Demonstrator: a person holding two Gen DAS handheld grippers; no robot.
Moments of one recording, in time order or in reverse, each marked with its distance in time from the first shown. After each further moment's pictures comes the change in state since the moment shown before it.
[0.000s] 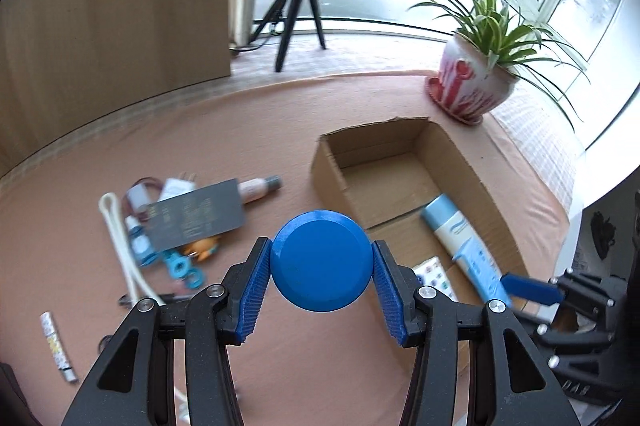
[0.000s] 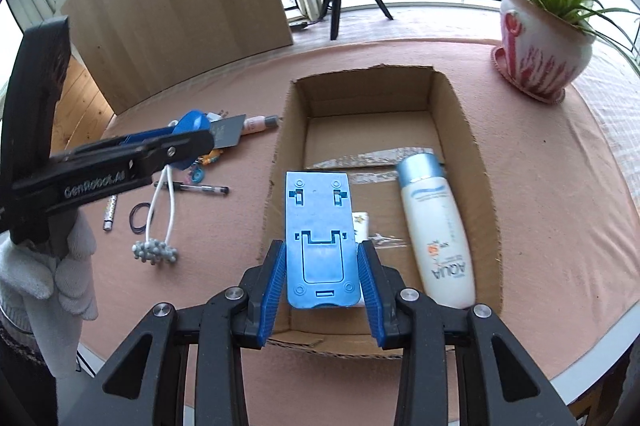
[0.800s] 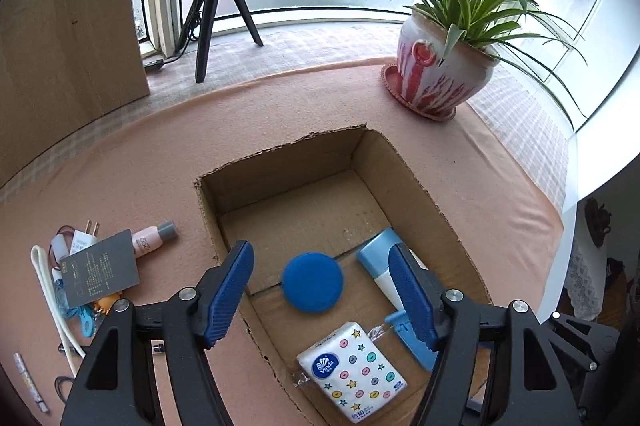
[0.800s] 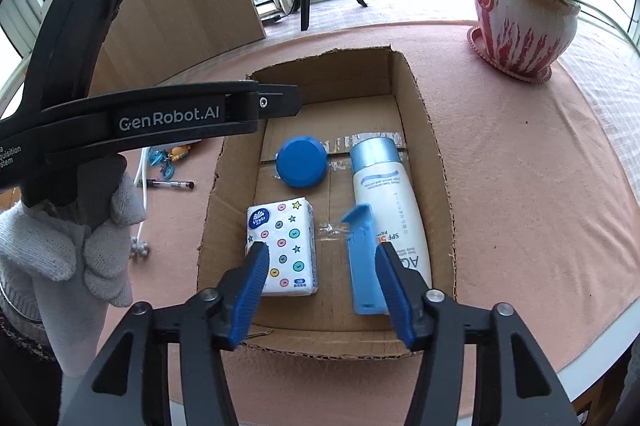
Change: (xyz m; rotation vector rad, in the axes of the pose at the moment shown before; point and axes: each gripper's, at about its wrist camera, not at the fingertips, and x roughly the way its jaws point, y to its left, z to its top) left arm 0.061 -0.079 0.036 0.061 0.029 -0.034; right arm 0.006 -0.042 -0.002 0.024 0.015 0.001
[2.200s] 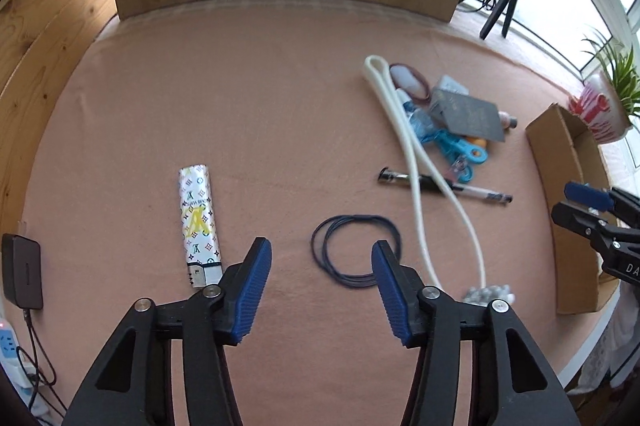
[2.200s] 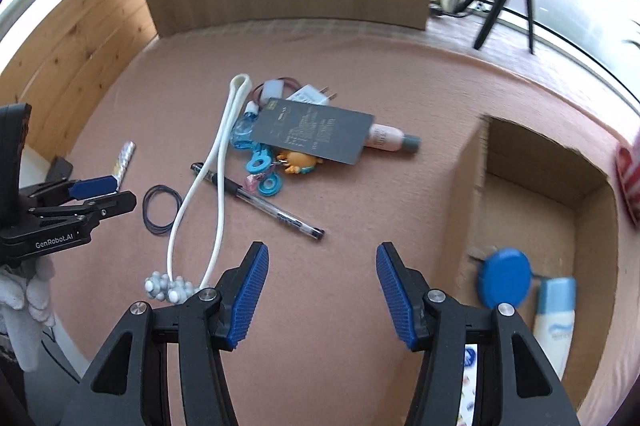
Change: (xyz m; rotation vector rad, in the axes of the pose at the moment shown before) left arm -0.105 0.277 -0.180 -0.411 0.097 0.279; right arm 0.099 0.167 0.052 -0.372 0.123 0.055
